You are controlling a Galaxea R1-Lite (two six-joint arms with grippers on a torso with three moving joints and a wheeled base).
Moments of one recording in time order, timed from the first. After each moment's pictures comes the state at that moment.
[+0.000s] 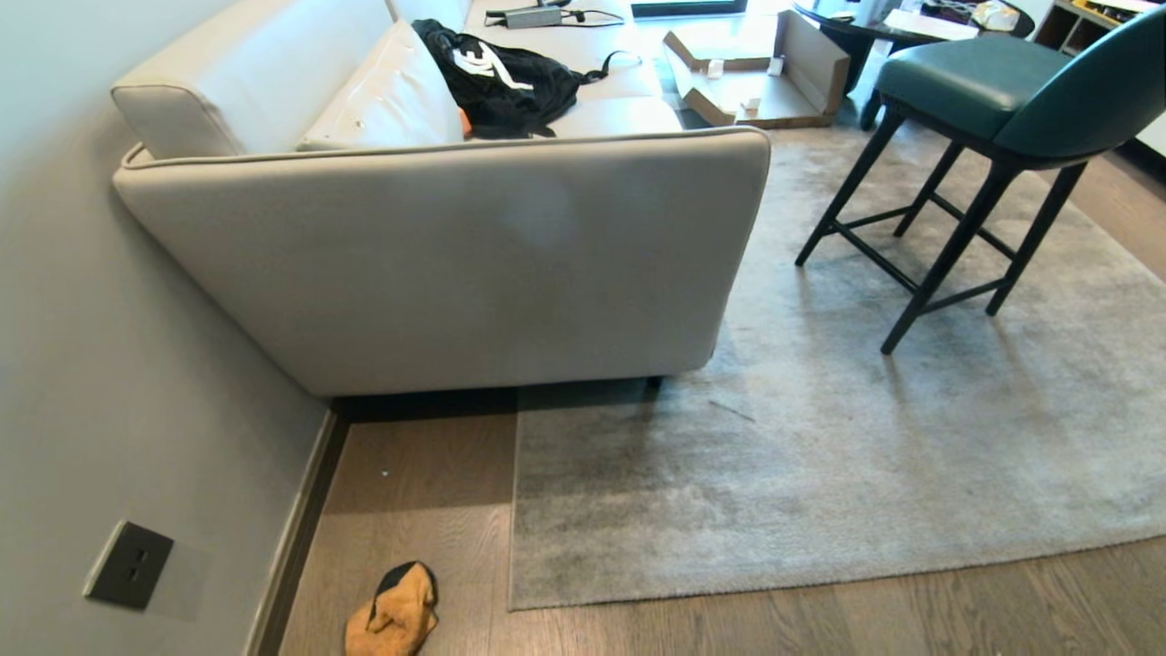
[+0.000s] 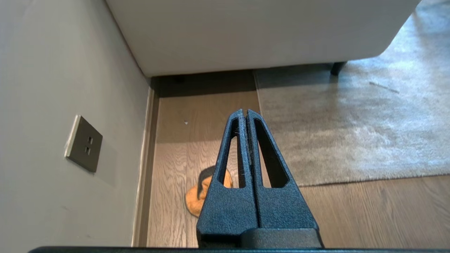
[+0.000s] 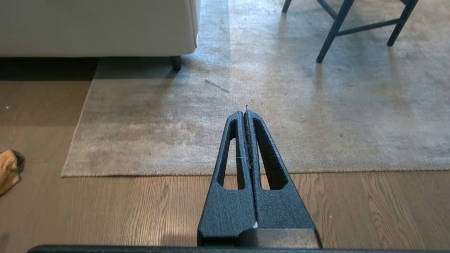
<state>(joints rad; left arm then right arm) 0.00 0.00 0.00 0.00 -0.02 0.02 0.00 0.00 0.00 0.00 0.01 -0.06</state>
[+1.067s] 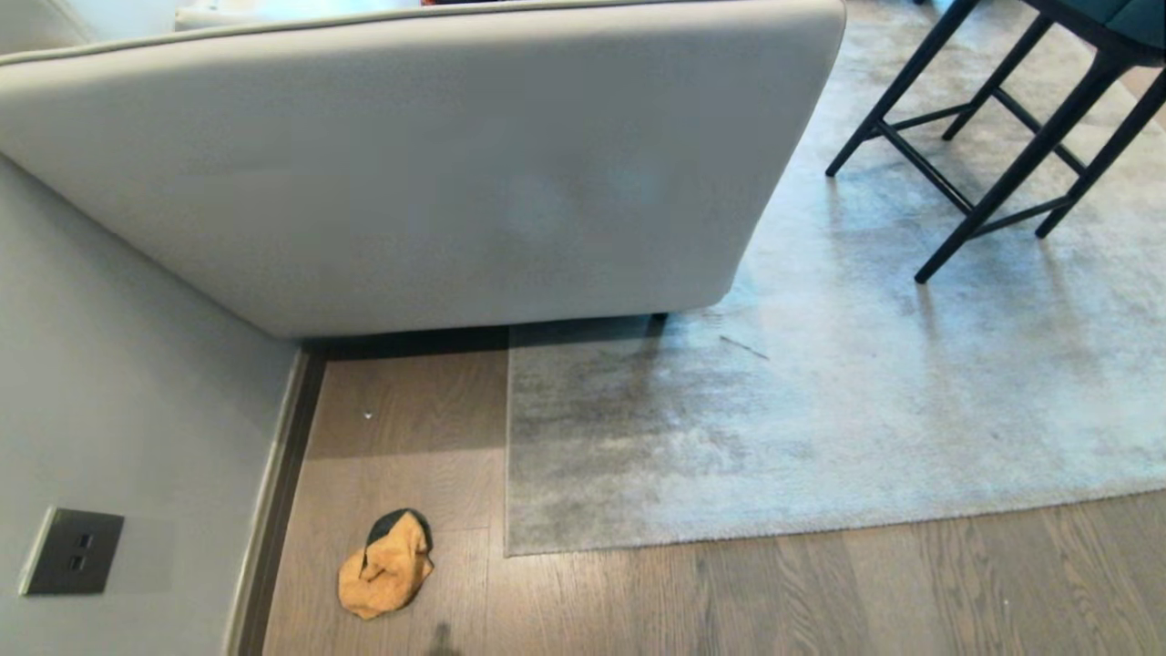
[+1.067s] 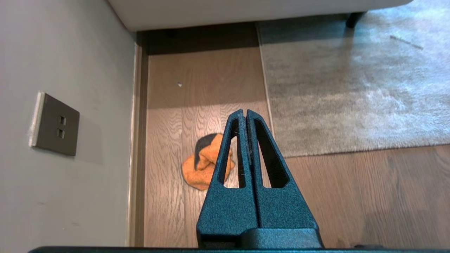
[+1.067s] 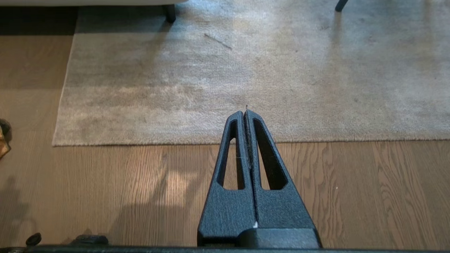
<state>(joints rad) 0.00 0.00 0.00 0.00 -0.02 0.01 0.00 0.00 0.00 0.00 0.01 -0.06</state>
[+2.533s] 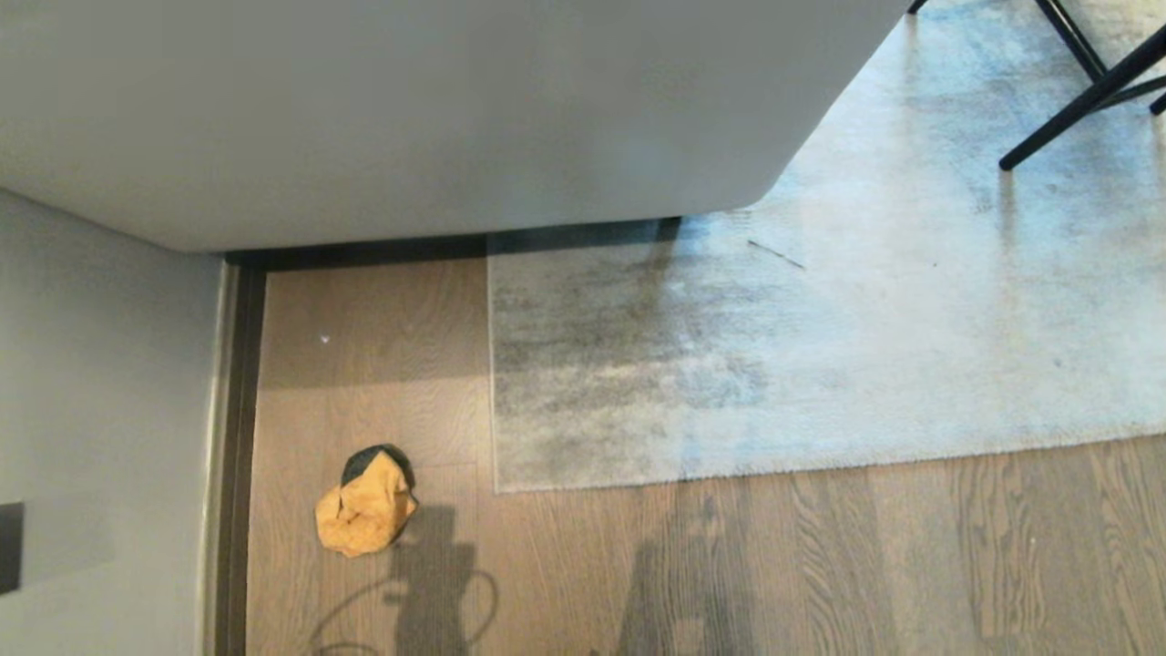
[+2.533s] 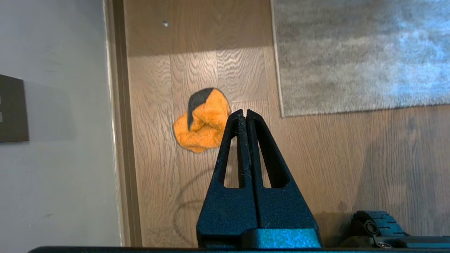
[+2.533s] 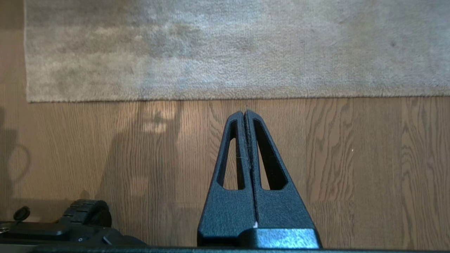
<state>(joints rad) 0.00 0.00 0.00 0.00 -0.02 0.01 0.00 0.00 0.00 0.00 0.01 -0.06</state>
